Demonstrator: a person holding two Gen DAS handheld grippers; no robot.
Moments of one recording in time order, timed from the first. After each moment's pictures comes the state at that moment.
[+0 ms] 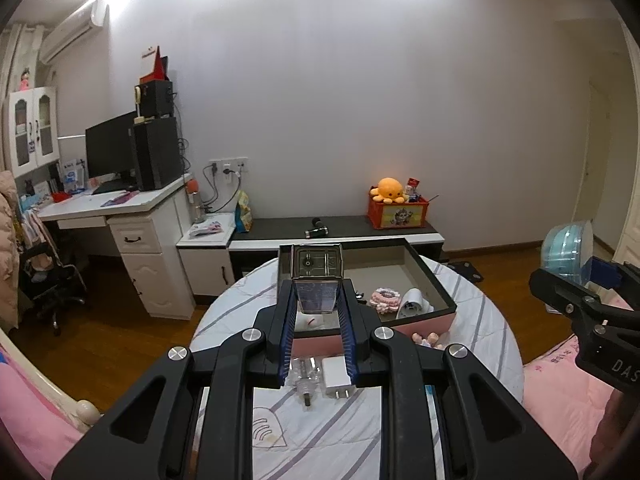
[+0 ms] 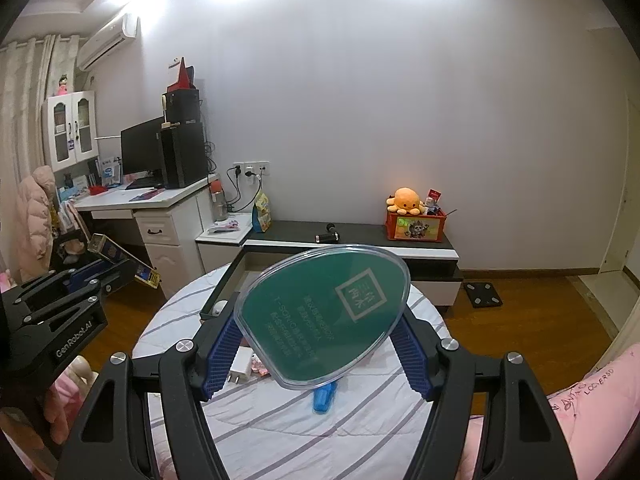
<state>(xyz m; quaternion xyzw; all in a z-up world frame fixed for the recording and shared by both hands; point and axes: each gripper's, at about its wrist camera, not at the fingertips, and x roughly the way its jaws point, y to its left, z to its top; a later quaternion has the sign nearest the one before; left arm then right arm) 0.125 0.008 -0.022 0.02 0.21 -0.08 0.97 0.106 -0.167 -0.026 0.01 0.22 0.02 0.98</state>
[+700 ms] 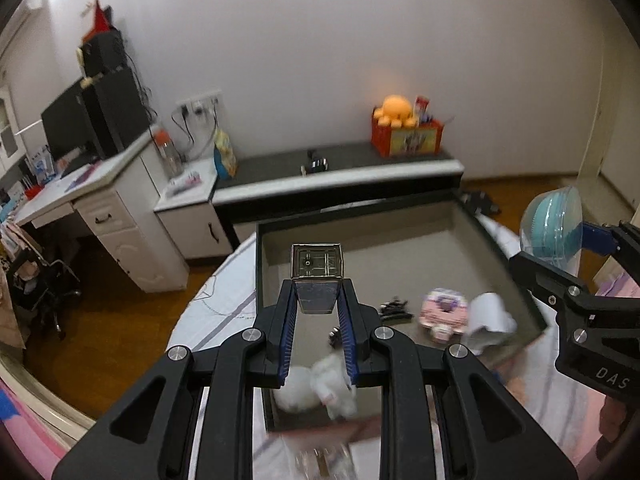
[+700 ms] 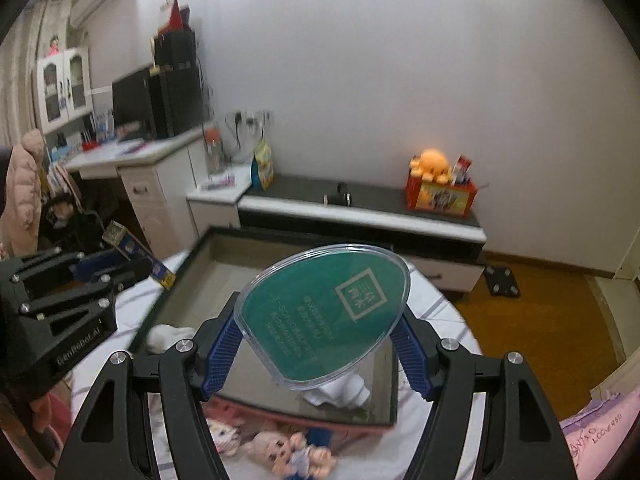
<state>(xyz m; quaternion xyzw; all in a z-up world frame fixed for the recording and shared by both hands) 0.356 -0.032 -0.092 0.09 0.36 -0.09 0.92 0.325 -0.170 -0.090 -0.02 0.34 0.04 0.94</state>
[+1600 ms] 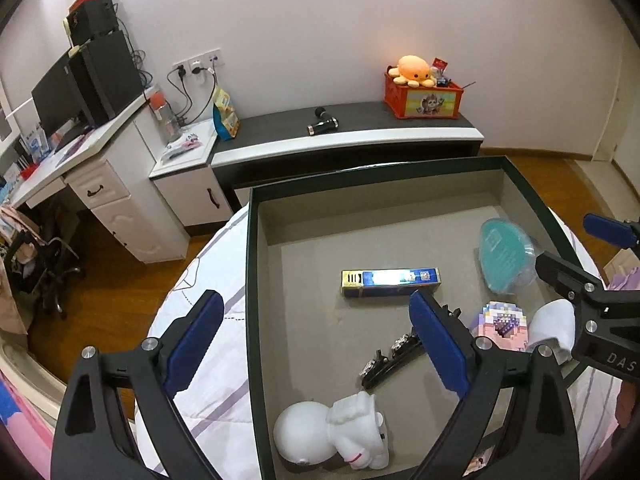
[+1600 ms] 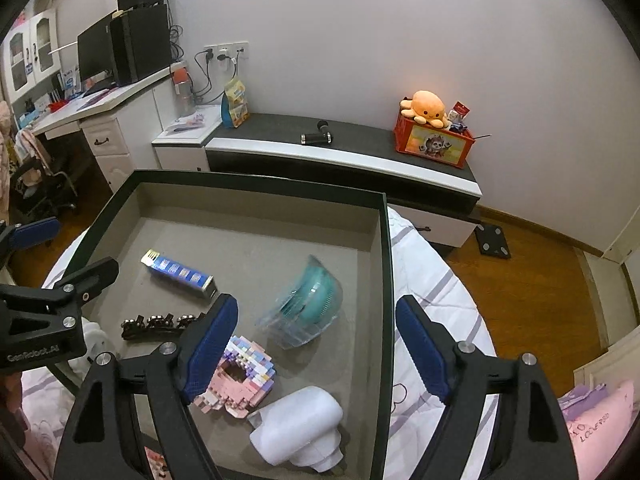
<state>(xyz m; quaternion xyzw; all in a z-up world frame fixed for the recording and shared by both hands) 0.408 -0.027 -0.138 0.08 0.42 -0.07 0.90 0.392 -0.188 -0.136 -0.05 0.41 0.01 0.91</state>
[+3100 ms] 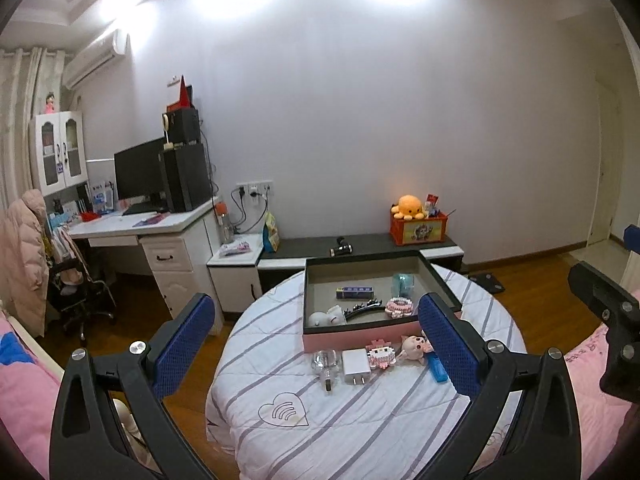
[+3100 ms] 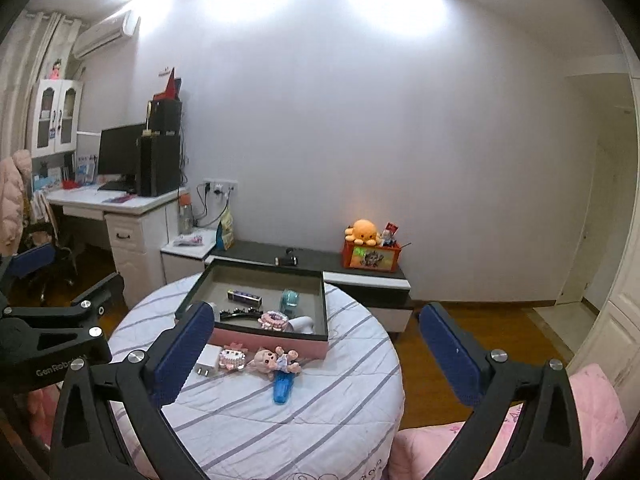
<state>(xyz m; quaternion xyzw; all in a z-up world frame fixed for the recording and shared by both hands) 0.059 0.009 -0.004 0.04 0.16 -0.03 0.99 0.038 -0.152 0.002 -0.05 0.15 -0.05 0.99</state>
